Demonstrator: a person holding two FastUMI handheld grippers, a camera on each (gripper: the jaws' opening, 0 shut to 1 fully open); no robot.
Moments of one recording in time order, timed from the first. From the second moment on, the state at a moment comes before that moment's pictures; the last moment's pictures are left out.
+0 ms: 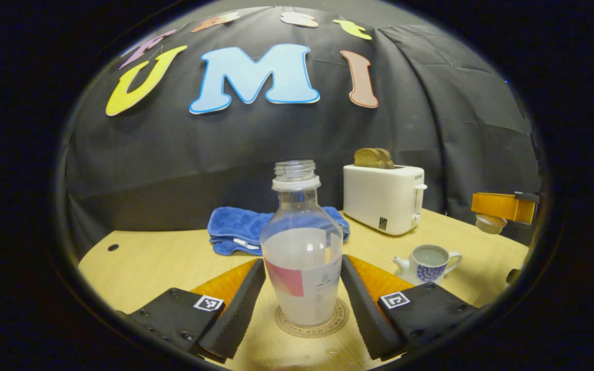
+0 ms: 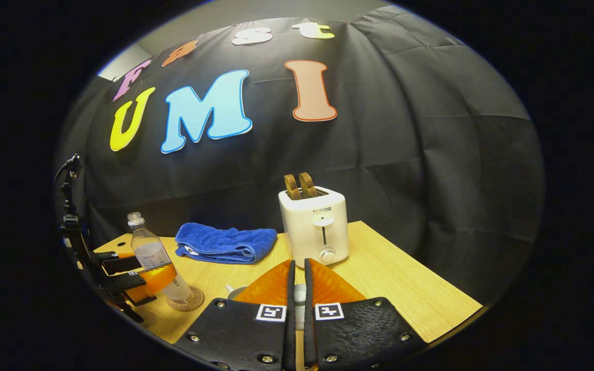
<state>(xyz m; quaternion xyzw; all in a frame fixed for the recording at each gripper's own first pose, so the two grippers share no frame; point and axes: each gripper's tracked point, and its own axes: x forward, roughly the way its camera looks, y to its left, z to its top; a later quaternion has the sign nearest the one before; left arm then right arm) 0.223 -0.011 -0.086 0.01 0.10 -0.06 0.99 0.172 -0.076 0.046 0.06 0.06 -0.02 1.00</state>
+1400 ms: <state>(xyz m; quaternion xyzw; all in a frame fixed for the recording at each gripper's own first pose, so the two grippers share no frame) 0.146 -0.017 -0.073 -0.04 0.04 -0.05 1.00 0.234 0.001 0.003 0.07 0.10 0.06 0.99</state>
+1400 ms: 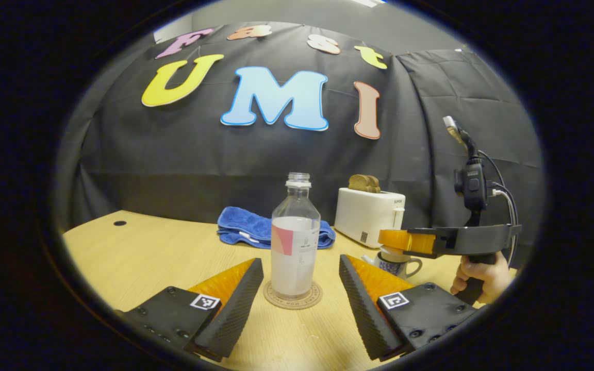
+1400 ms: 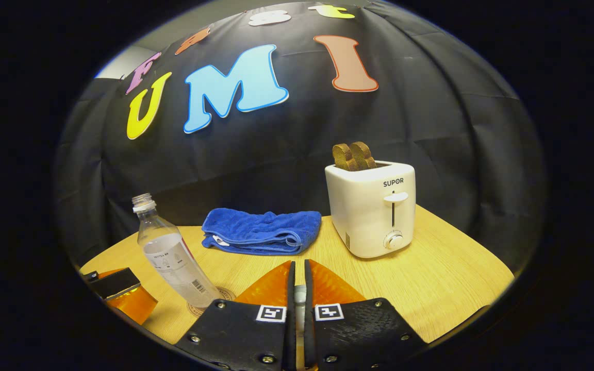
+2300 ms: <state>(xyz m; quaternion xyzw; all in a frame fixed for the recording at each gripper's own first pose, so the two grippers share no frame) 0.145 -0.024 -0.079 -0.04 0.05 -0.06 1.00 0.229 0.004 0.000 0.02 0.09 0.06 0.99</state>
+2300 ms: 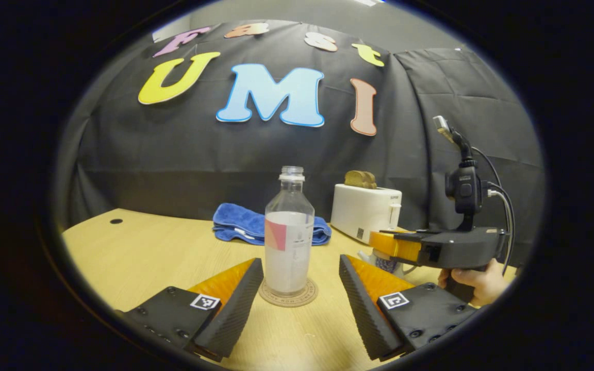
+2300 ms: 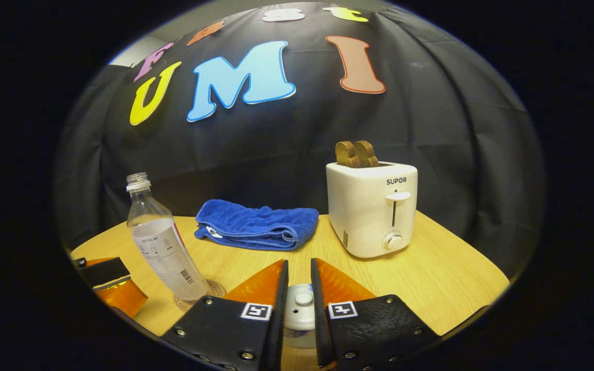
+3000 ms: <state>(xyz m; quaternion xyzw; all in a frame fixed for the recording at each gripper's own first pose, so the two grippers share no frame) 0.114 -0.027 -0.060 -0.04 0.05 -0.06 1.00 0.127 -0.017 0.060 0.00 0.01 0.02 1.00</state>
